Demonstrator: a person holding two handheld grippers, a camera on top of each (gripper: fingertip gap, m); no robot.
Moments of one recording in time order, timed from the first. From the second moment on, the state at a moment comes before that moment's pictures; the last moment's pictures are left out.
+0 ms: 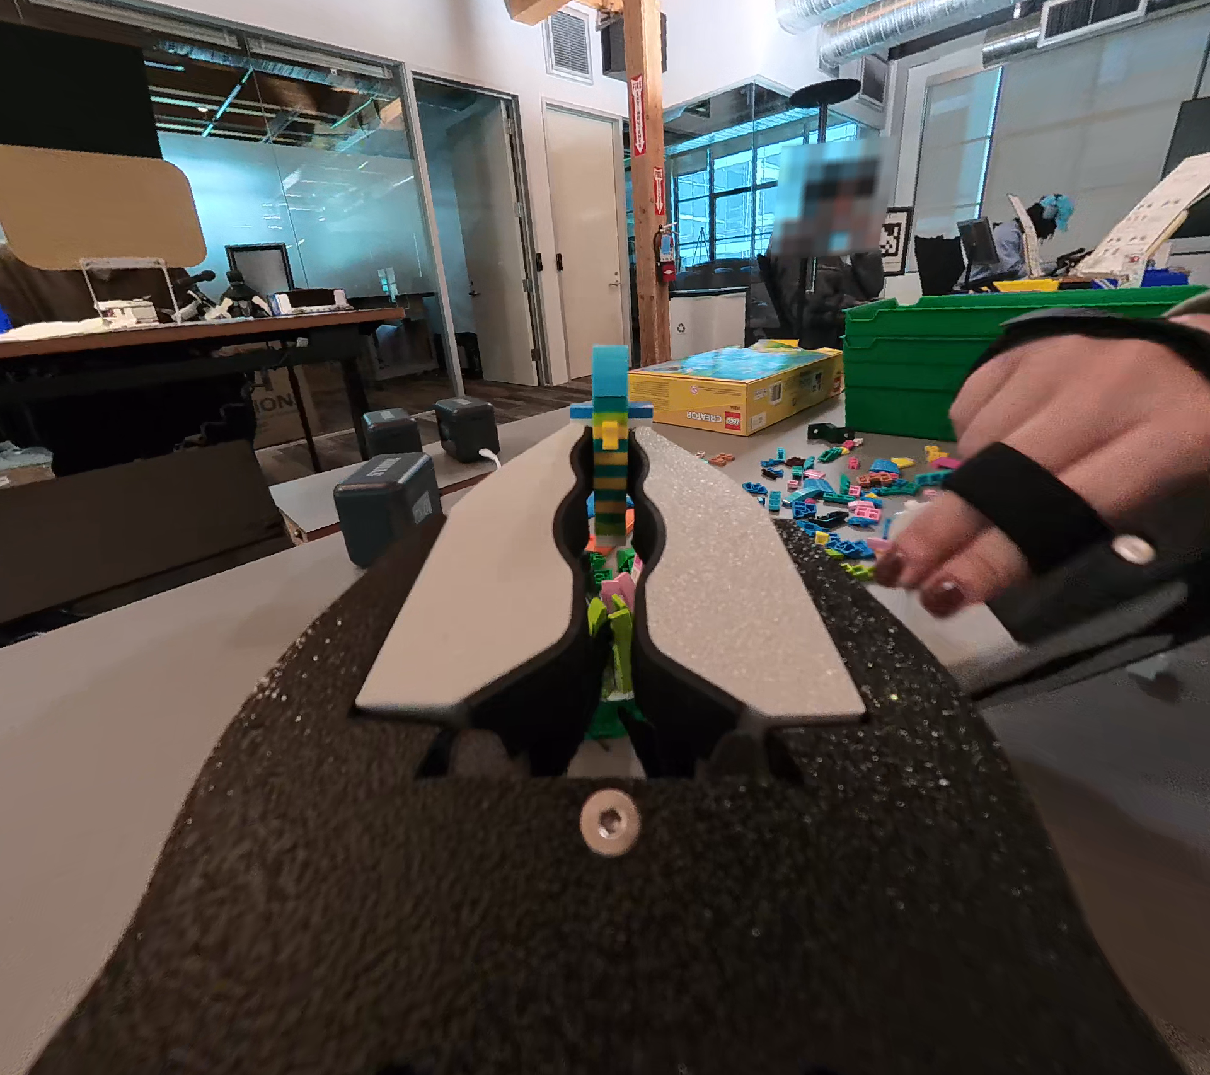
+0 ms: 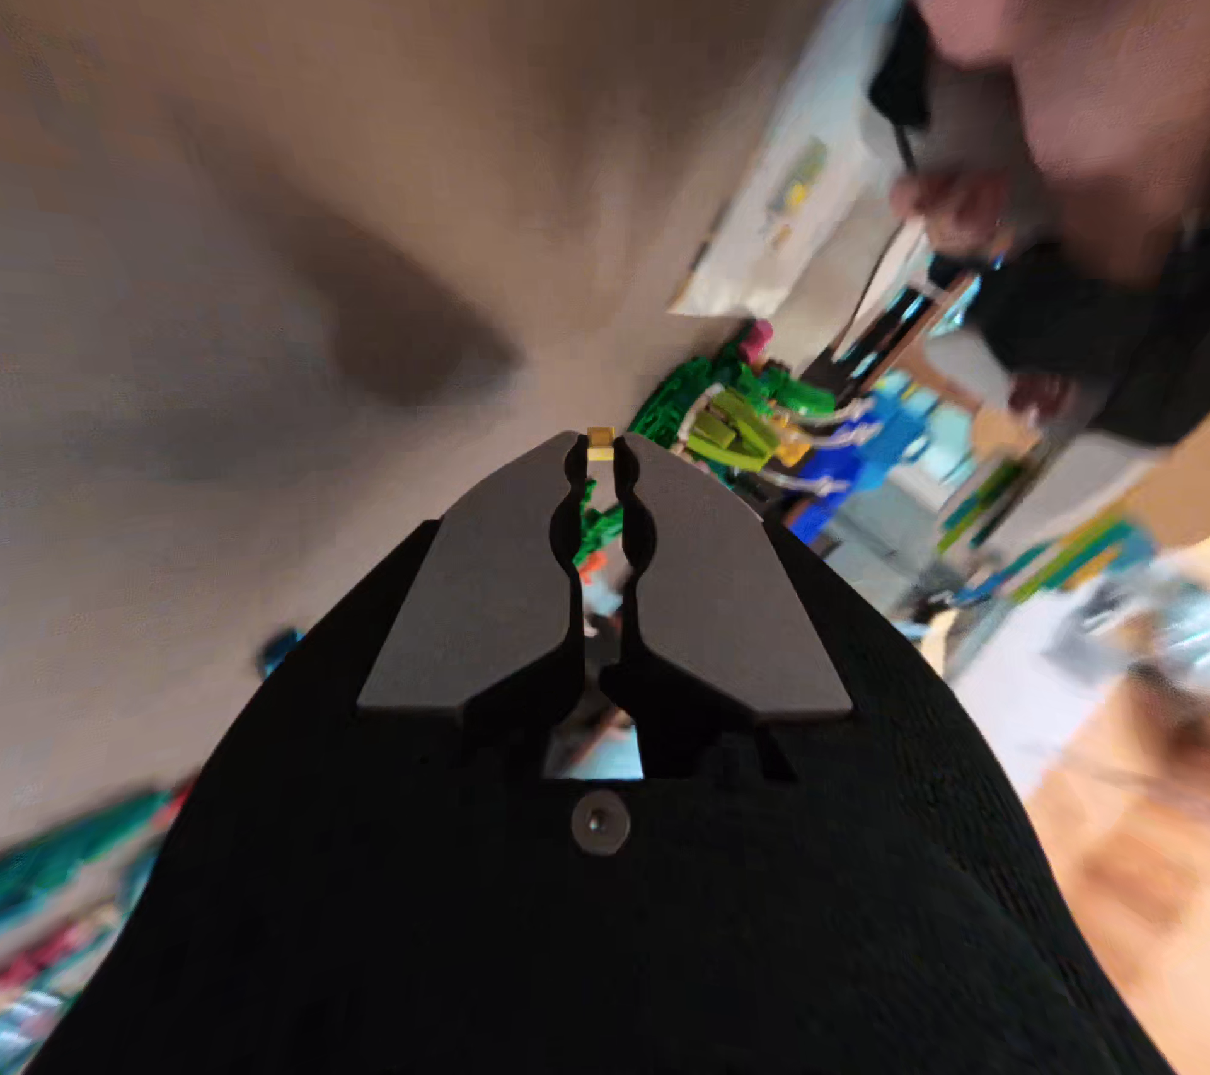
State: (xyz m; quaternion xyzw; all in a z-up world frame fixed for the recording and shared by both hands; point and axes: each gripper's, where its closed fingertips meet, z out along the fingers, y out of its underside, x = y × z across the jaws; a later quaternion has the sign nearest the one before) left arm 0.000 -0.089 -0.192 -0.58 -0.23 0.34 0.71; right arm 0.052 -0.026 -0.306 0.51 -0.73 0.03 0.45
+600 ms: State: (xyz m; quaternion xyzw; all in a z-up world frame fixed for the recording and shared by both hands) left arm 0.005 -0.085 -0.188 -0.58 -0.20 0.35 0.71; right arm 0.089 -0.025 -0.322 0.76 -0.53 -0.05 0.38
